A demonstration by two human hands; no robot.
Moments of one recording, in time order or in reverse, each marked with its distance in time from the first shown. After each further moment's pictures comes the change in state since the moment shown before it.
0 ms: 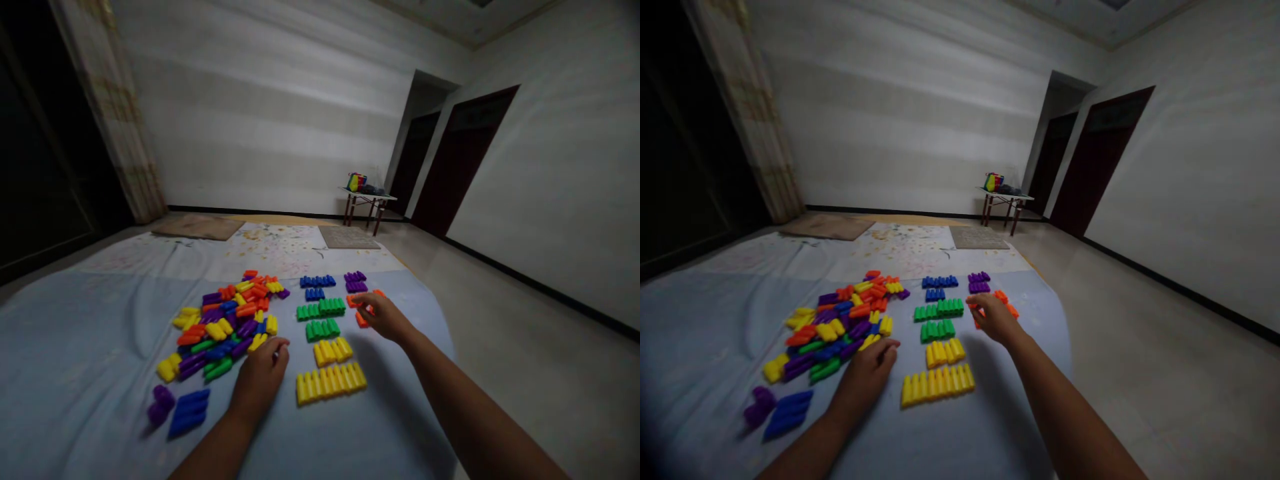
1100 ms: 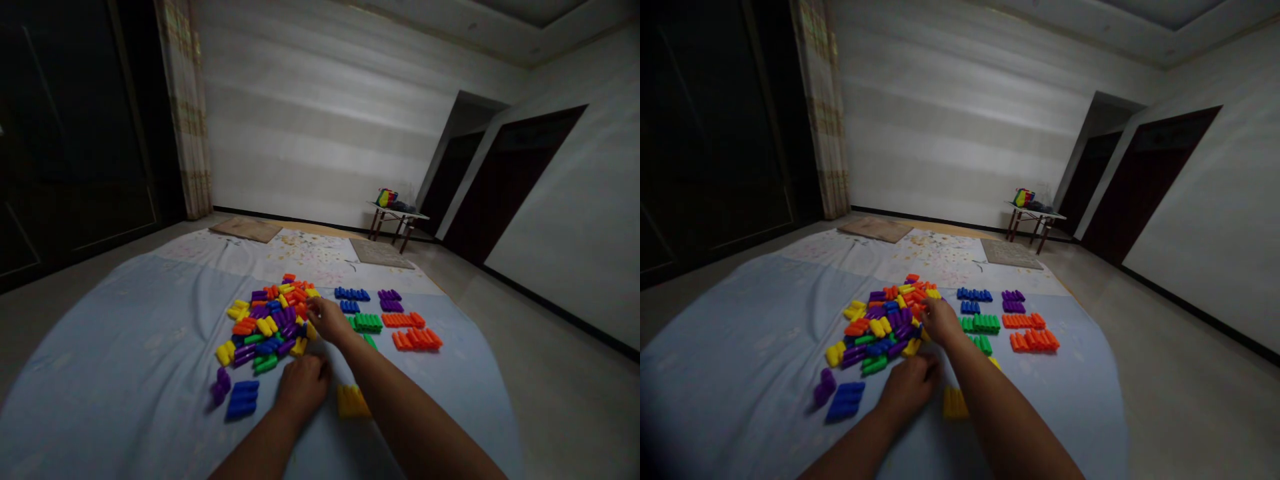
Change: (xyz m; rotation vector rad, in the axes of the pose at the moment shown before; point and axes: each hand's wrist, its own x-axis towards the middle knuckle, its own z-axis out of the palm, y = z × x) left_hand -0.010 -0.002 -0.001 0.305 -0.155 0.014; right_hand 0.085 -0.141 0.123 0.056 -0.190 -0.009
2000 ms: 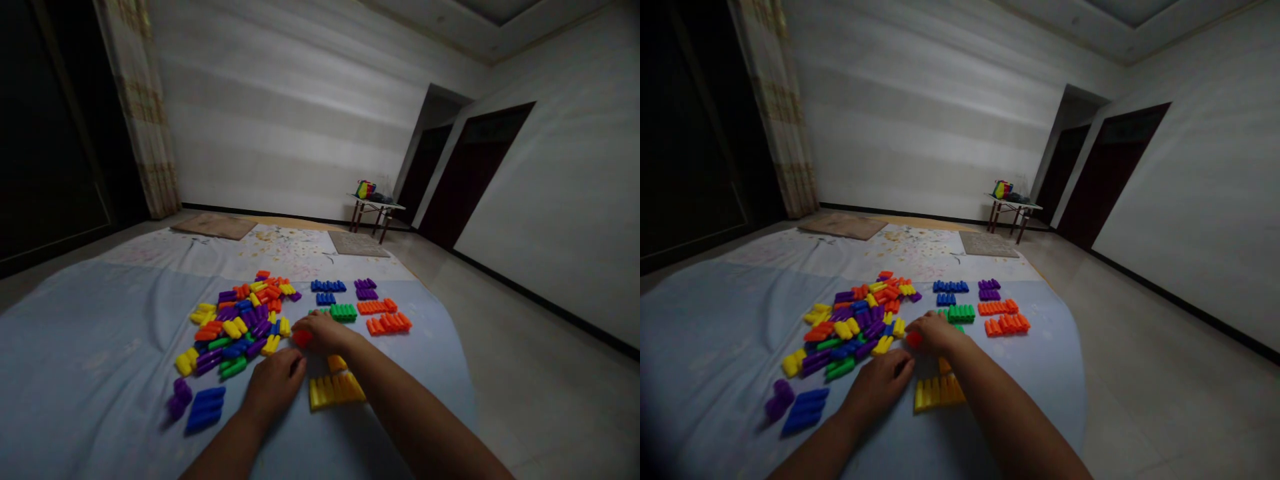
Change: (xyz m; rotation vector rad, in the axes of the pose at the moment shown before) left_hand 0.001 0.005 -0.007 -0.085 0.004 0.027; right_hand -0.038 0.034 -0.029 -0.291 -0.395 -0.178
